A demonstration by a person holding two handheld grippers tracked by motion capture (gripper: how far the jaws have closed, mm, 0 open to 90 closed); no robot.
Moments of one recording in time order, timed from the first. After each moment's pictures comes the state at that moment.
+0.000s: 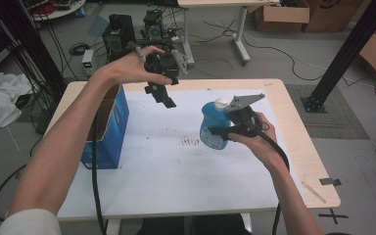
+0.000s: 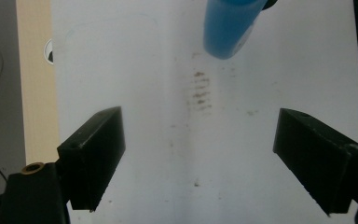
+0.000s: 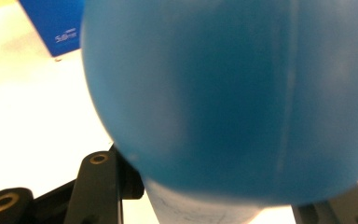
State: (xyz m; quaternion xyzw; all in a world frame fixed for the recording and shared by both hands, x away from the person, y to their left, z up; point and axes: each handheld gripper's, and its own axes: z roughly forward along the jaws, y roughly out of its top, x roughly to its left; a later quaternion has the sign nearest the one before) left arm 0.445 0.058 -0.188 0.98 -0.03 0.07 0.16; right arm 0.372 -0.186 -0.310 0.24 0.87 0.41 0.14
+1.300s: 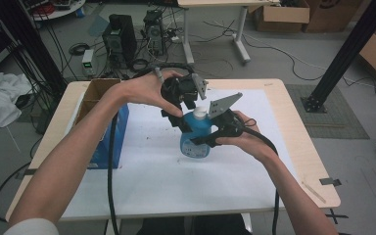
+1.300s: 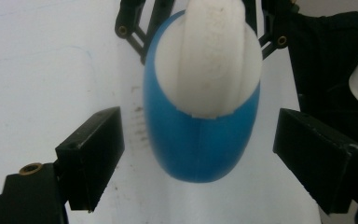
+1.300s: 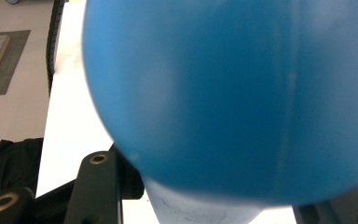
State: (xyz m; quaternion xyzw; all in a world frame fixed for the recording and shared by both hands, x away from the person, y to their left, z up) left arm 0.404 0.018 -0.215 0.98 -0.06 0.00 0.18; right arm 0.382 -0.147 -0.318 0.08 0.90 0.44 0.04
